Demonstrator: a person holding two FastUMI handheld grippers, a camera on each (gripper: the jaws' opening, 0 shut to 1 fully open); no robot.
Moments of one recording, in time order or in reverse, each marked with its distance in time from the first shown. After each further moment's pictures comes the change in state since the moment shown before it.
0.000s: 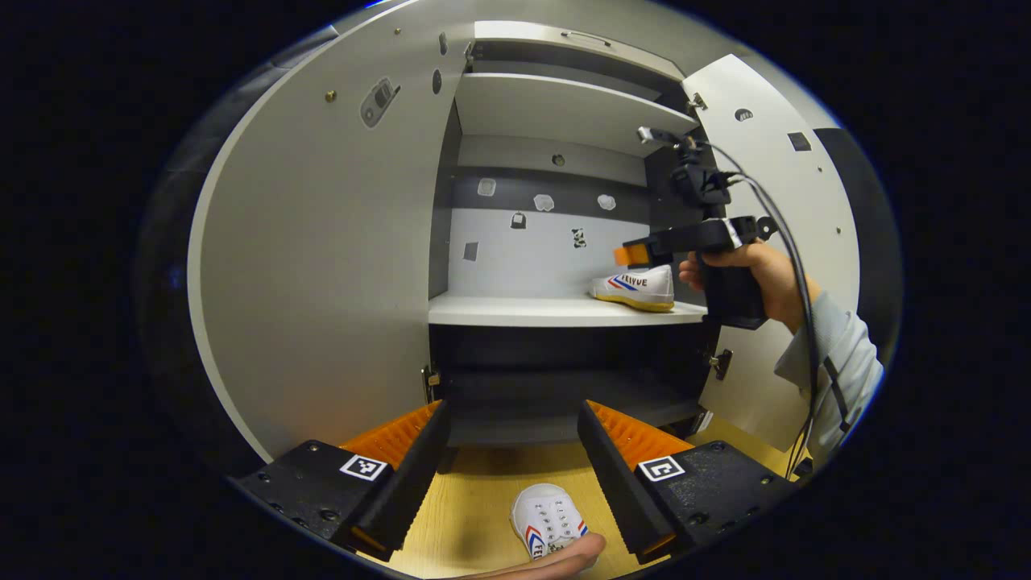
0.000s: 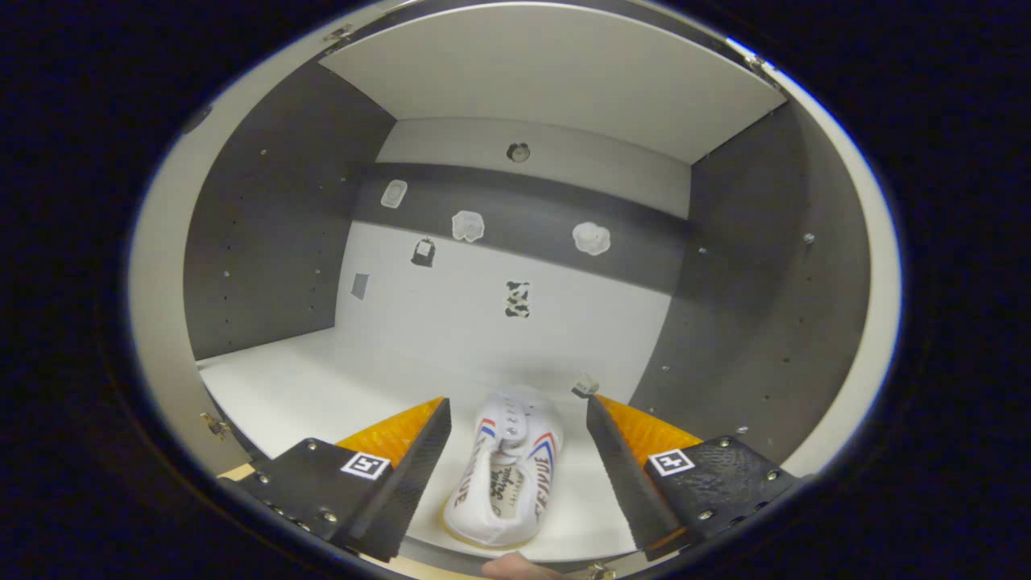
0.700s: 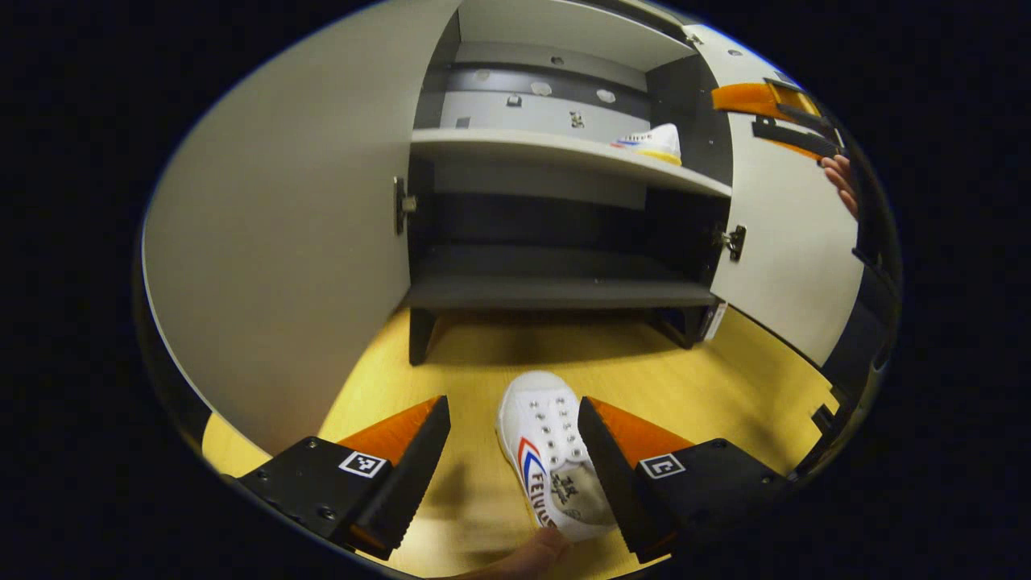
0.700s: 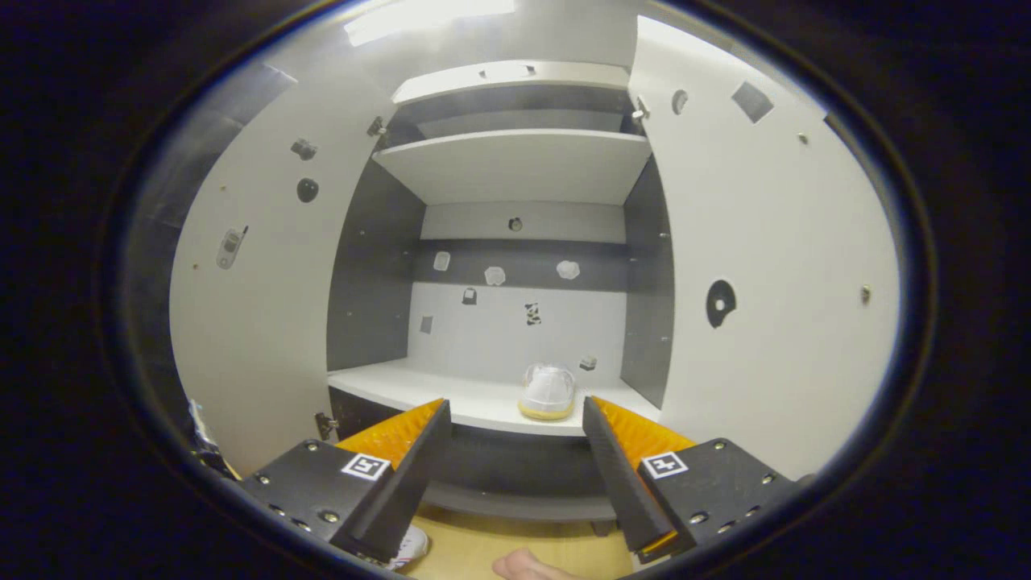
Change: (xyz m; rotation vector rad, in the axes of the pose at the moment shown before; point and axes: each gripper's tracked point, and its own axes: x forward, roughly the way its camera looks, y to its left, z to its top) left arm -0.008 -0.009 -0.184 -0.041 0.349 -0.050; right arm -0.213 0.017 -0.040 0.242 -0.192 0.033
